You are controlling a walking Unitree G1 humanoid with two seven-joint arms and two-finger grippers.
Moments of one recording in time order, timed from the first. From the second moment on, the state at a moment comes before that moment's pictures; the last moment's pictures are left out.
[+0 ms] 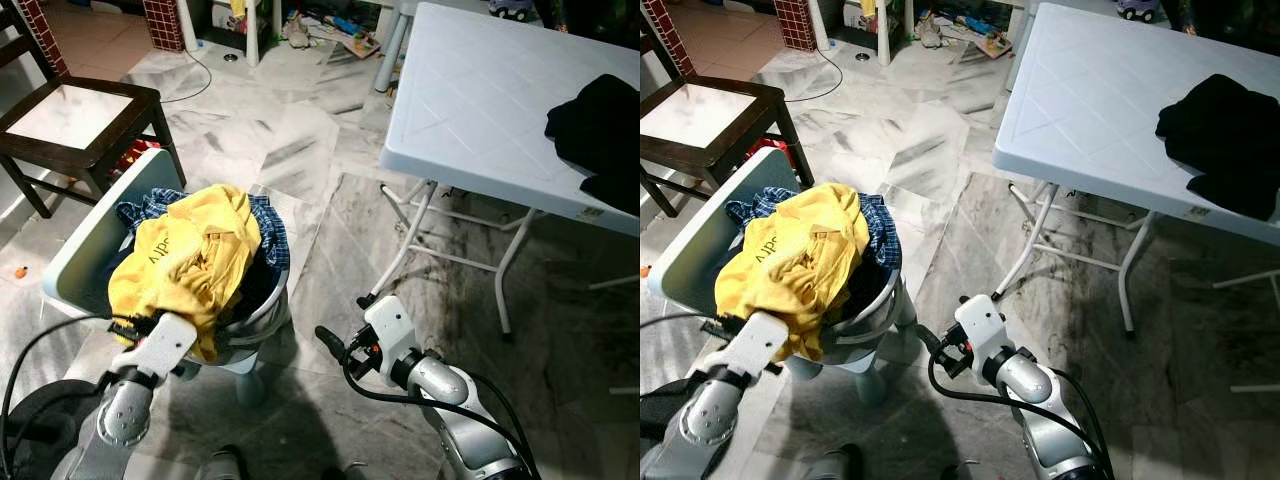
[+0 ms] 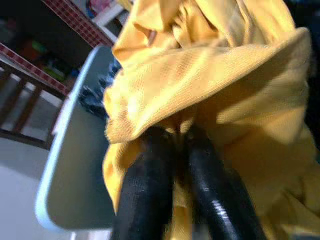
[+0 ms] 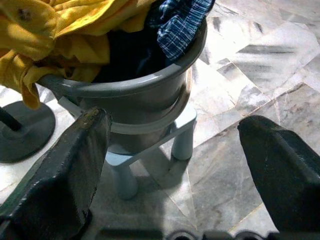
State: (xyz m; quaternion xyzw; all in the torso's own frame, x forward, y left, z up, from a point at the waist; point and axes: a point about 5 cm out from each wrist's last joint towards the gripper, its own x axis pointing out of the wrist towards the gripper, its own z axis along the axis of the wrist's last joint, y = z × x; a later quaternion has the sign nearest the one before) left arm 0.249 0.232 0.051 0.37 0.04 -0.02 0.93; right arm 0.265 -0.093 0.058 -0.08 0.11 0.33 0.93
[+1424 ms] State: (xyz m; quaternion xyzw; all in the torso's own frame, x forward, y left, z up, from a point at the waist) left arm 0.227 0.203 0.076 0.42 0.02 -0.08 0.90; right arm 0.260 -0.093 0.053 -0.07 0.12 0.33 0.93
